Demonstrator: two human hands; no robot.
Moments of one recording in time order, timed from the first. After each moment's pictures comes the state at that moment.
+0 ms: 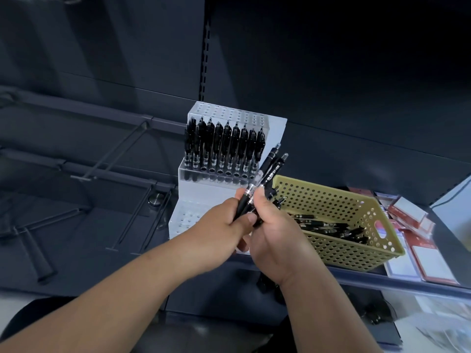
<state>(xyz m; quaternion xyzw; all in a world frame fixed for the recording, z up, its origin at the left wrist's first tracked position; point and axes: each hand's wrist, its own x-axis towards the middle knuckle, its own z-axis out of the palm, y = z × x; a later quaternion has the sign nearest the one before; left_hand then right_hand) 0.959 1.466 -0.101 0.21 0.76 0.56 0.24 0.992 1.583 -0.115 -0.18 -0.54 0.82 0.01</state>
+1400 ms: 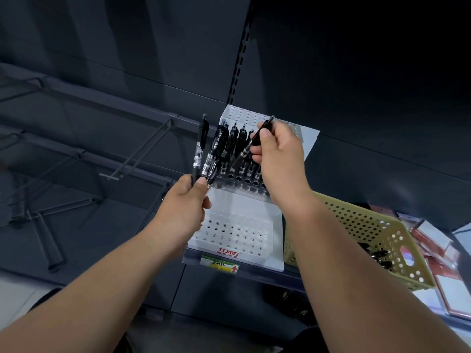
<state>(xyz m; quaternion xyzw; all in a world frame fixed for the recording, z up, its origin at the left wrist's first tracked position) 0.895 1.409 -0.117 -0.02 0.70 0.71 0.11 0.877 1.558 -0.060 -0.08 -0.80 0.54 0.24</state>
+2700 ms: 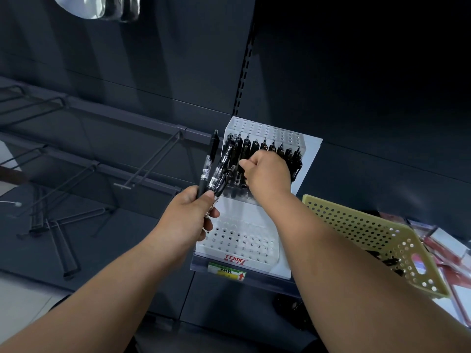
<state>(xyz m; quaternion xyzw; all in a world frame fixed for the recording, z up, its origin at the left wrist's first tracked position) 0.907 1.402 -0.107 -0.02 0.70 0.70 0.13 0.848 1.559 -0.088 -0.12 -0.93 0.29 0.17</state>
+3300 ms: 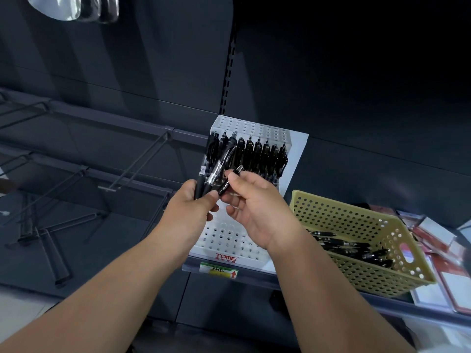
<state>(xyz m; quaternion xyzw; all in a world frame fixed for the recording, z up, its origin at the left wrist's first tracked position) 0.912 1.424 -0.102 0.01 0.72 0.69 0.08 0.924 1.547 -0.081 -0.14 -0.62 0.78 -0.01</state>
